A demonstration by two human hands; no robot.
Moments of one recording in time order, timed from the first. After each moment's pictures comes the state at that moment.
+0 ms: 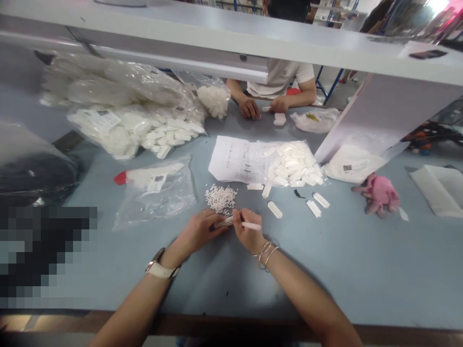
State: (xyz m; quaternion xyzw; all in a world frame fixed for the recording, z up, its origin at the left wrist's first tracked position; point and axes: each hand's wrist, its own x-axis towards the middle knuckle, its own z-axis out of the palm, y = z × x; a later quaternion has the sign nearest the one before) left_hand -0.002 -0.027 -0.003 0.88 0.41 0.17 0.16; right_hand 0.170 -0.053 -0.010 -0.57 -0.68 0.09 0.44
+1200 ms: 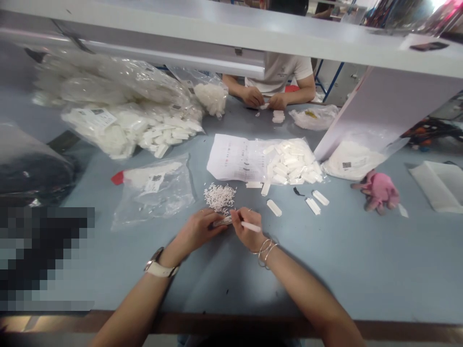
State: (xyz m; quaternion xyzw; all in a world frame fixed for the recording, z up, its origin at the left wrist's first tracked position) left_hand -0.002 -0.027 0.001 0.88 0.40 0.20 0.16; right_hand 0.172 -0.055 -0.008 -0.54 -0.69 0.10 0.47
